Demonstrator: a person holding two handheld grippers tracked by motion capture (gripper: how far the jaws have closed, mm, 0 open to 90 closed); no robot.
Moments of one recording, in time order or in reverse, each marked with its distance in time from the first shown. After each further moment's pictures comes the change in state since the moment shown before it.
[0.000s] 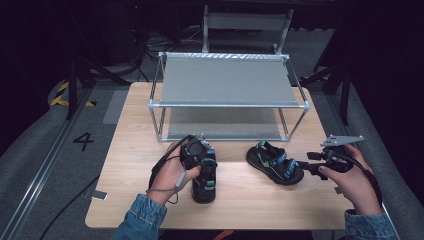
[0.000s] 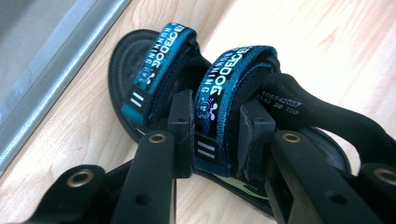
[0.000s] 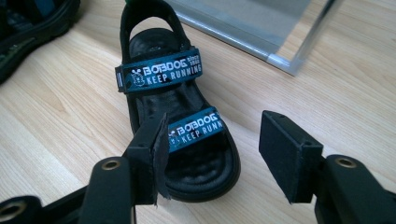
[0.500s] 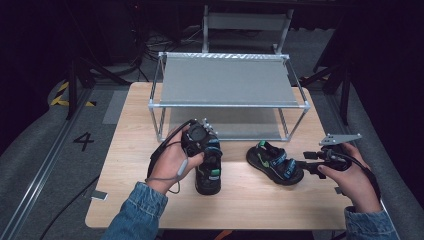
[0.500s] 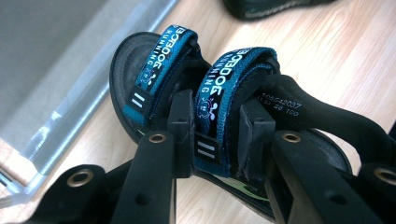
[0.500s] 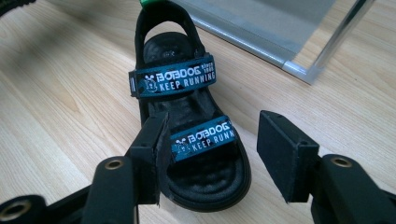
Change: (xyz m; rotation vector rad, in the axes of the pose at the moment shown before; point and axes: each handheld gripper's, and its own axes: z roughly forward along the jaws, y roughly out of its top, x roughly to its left) left arm 0.002 0.032 -0.051 -0.039 -0.004 -0.022; right arm -0.002 0.003 0.003 -0.010 0.059 -0.013
